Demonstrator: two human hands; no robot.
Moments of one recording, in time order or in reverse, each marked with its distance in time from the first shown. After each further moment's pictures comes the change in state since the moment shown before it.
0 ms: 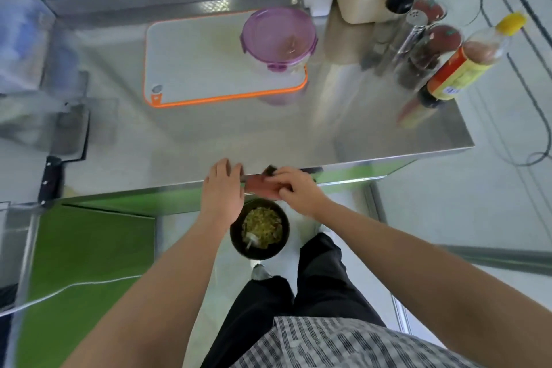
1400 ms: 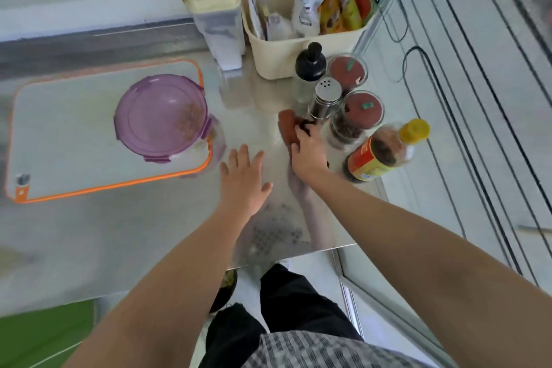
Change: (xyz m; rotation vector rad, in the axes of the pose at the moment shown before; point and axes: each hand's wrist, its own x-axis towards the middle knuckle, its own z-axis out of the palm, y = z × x) left_hand 0.227 0.243 -0.014 0.104 -0.097 0.105; right_hand 0.135 0.148 -0.262 -0.107 0.352 0.366
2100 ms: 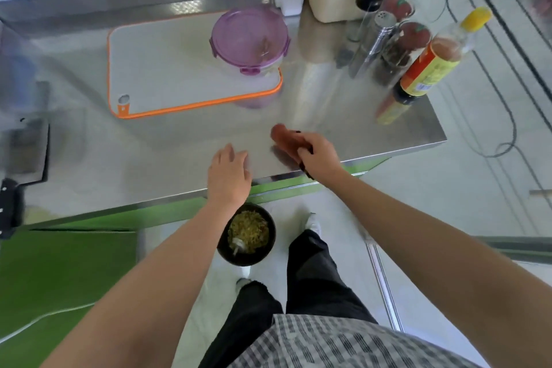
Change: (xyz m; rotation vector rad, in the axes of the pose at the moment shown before) left_hand -0.191 -0.175 0.053 -0.224 0.130 -0.038; right_hand -0.214 -0.086 0.104 0.169 -0.059 -0.017
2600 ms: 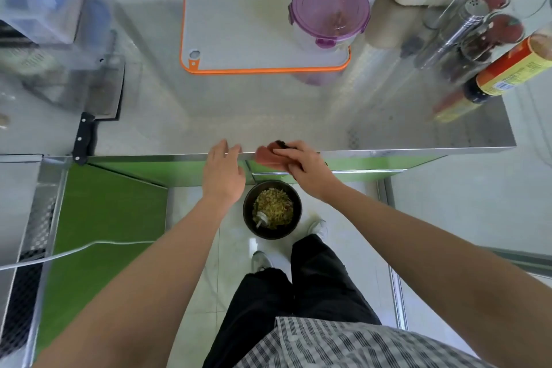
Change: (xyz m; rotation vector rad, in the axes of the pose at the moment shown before) left_hand -0.076 -0.110 -0.010 -0.122 0.032 -0.237; right_hand -0.047 -0.031 0.122 -0.060 -0.241 -0.342
